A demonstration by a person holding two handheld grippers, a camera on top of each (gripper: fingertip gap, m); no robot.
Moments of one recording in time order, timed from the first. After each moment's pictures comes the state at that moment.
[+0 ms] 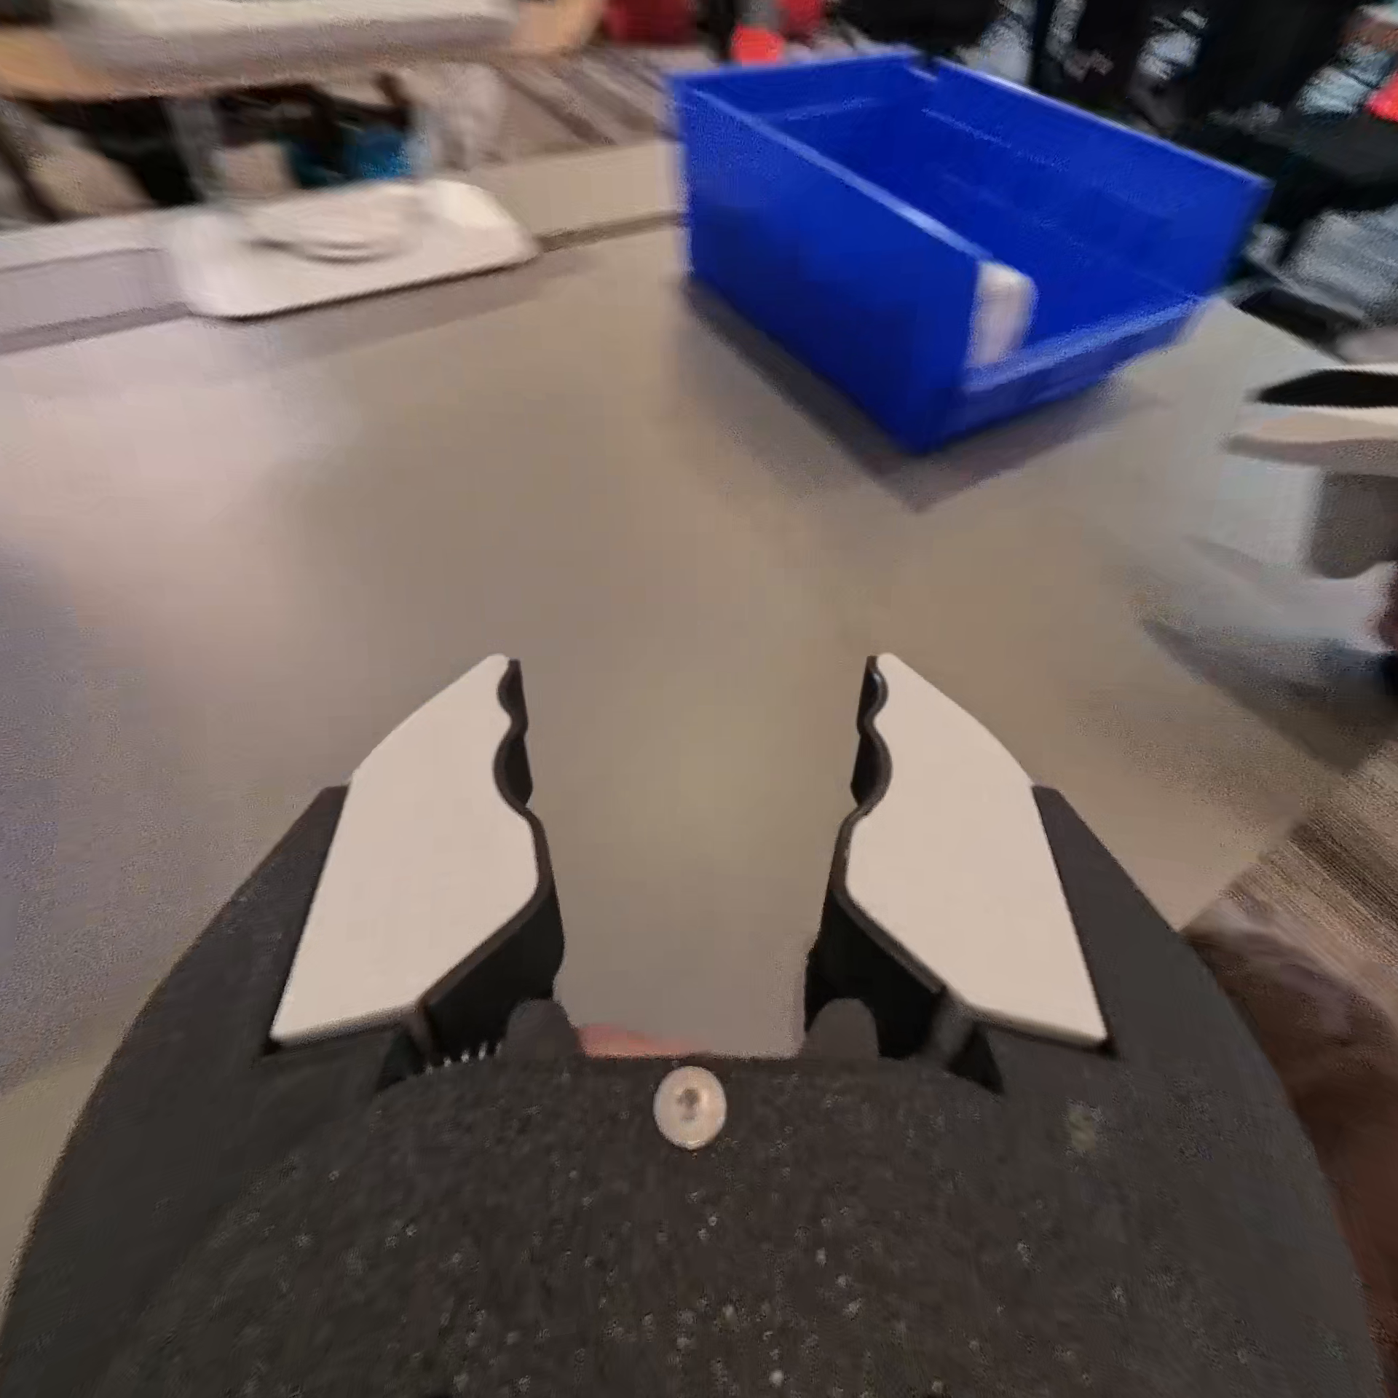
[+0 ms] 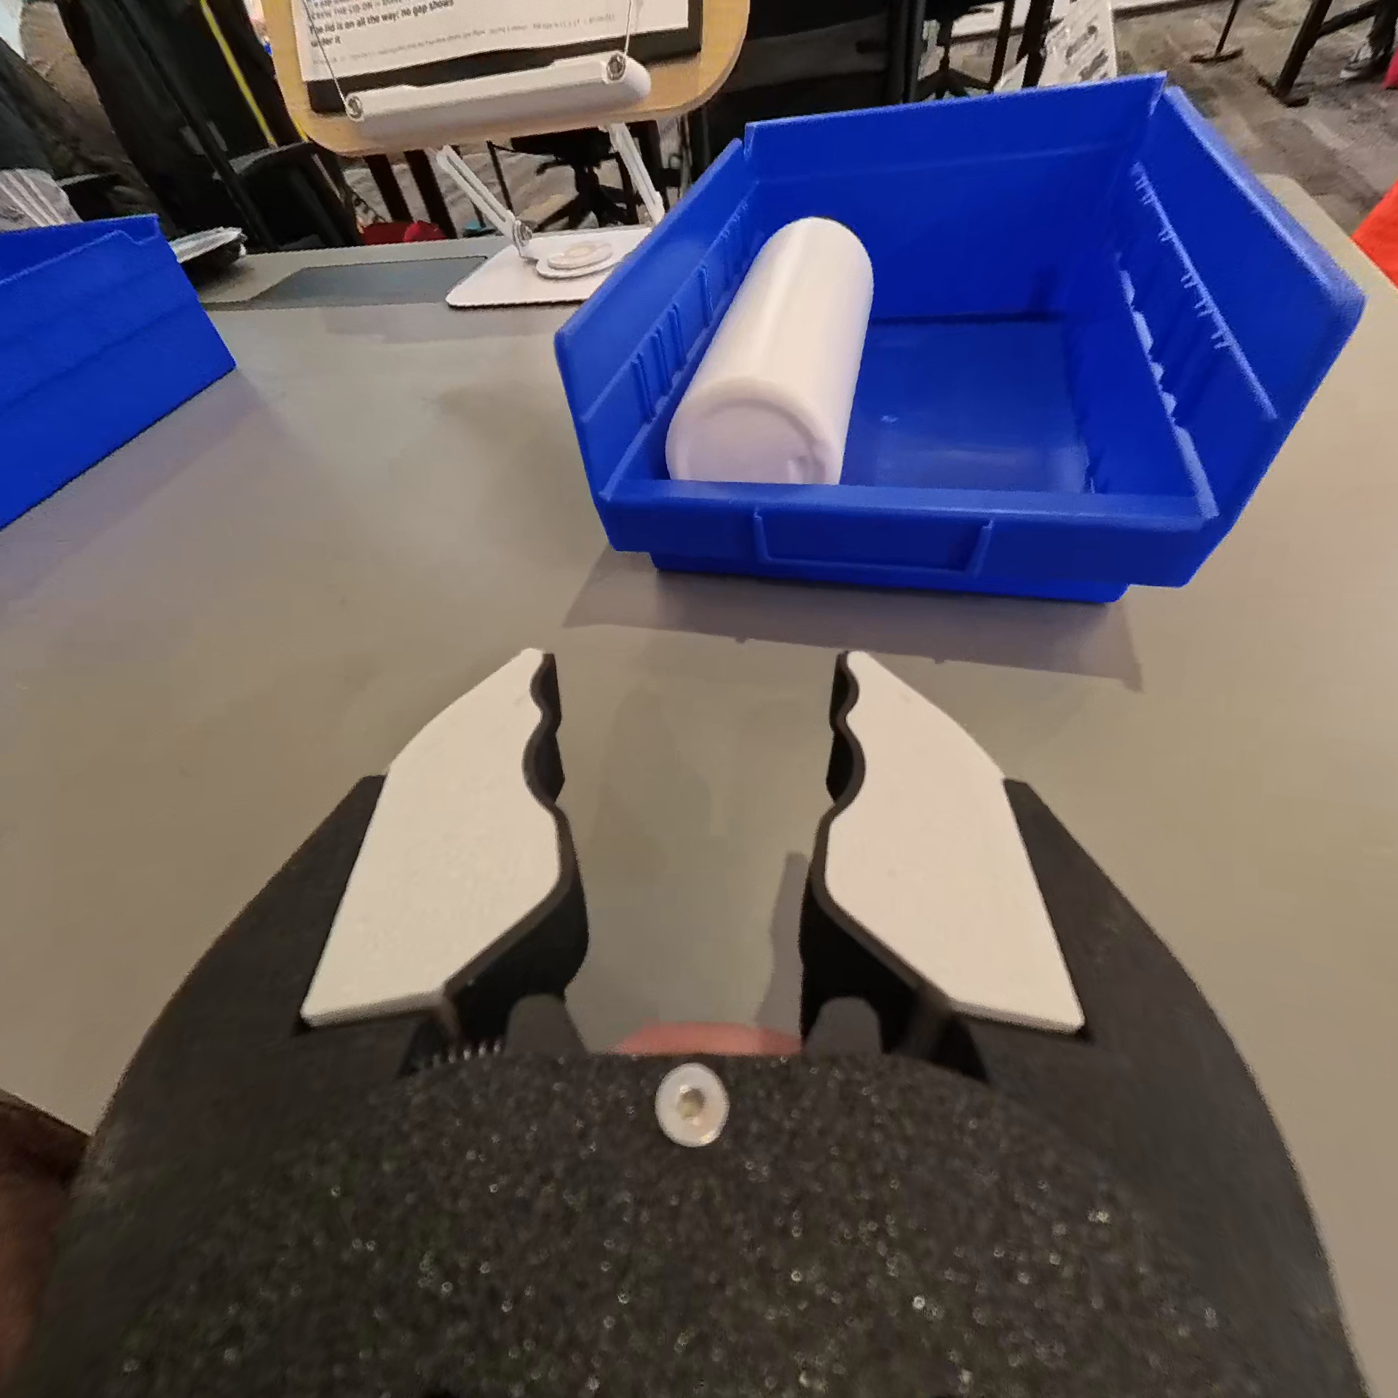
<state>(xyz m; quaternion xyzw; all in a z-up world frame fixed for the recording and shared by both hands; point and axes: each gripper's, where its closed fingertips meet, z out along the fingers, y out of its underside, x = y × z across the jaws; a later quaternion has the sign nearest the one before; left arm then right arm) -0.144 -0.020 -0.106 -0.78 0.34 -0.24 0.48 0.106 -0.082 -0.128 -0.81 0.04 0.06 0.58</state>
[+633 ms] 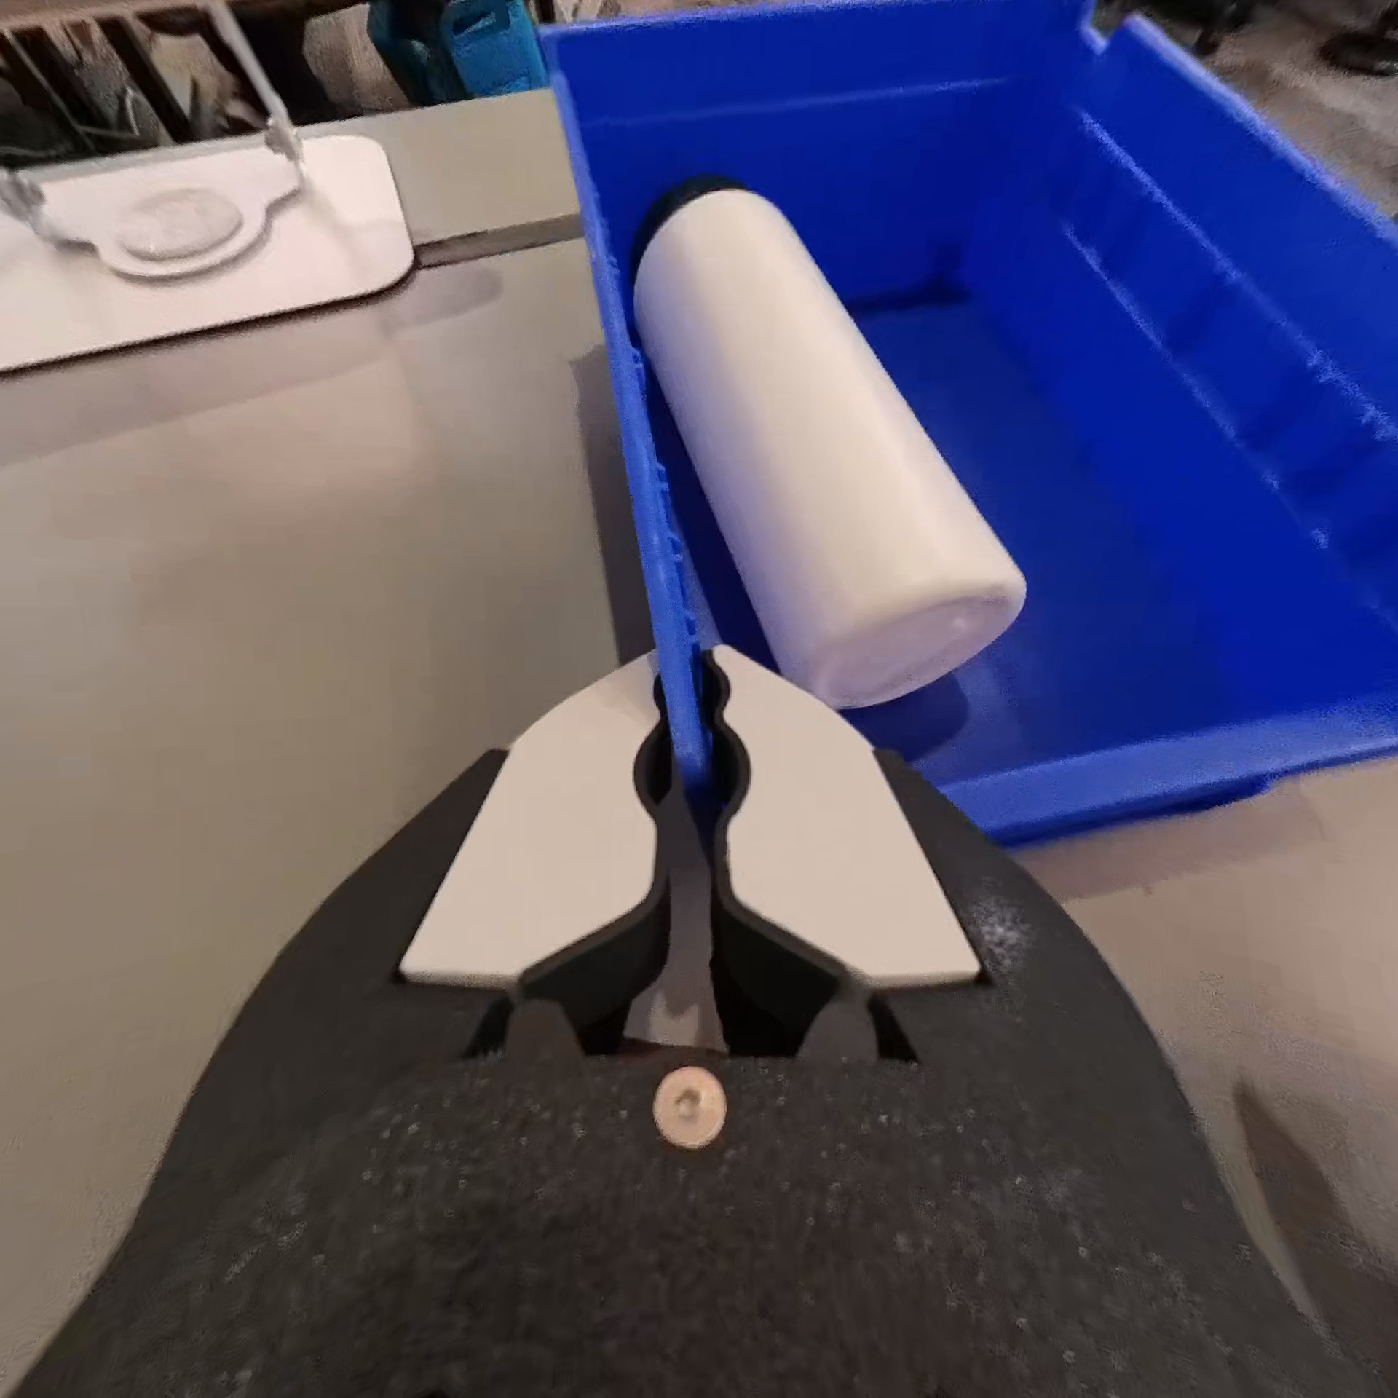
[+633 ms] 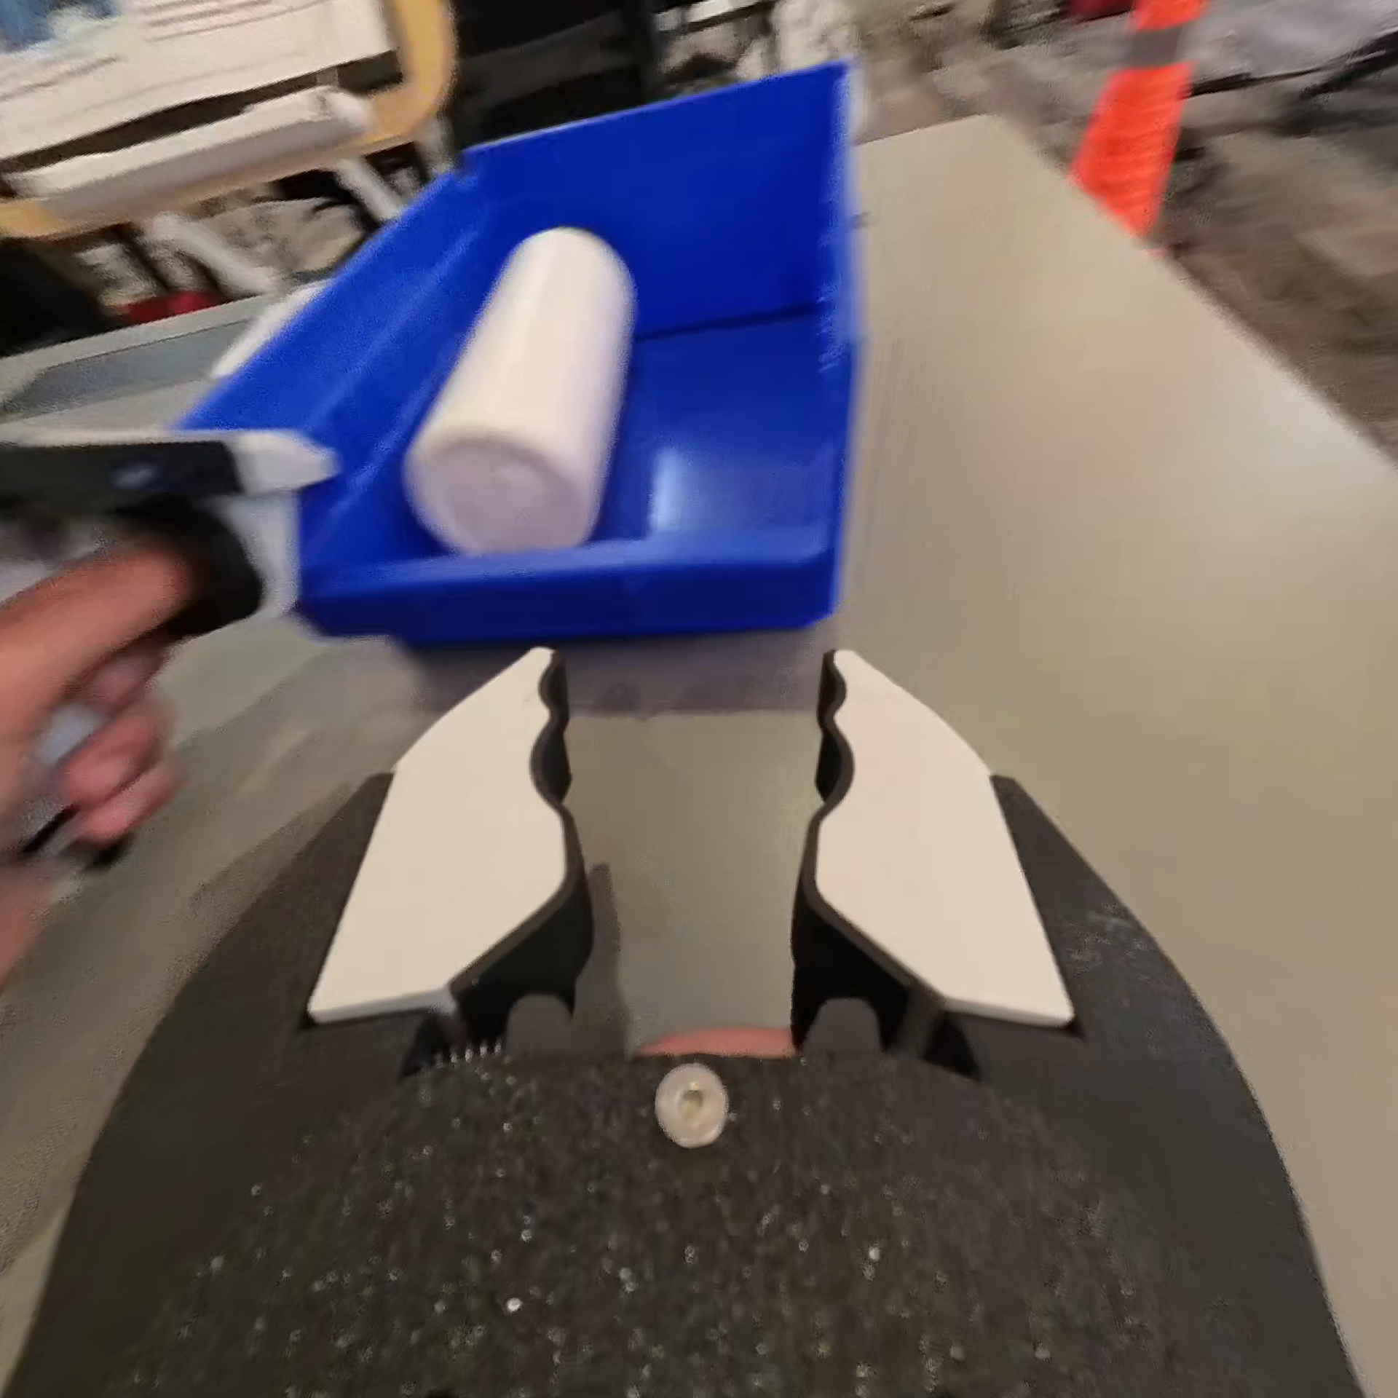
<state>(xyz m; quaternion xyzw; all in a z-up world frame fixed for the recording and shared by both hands) 0.041 0.065 -0.132 -0.84 0.26 -0.15 0.46 0.157 -0.084 -0.135 -0.81 0.17 0.00 0.56</state>
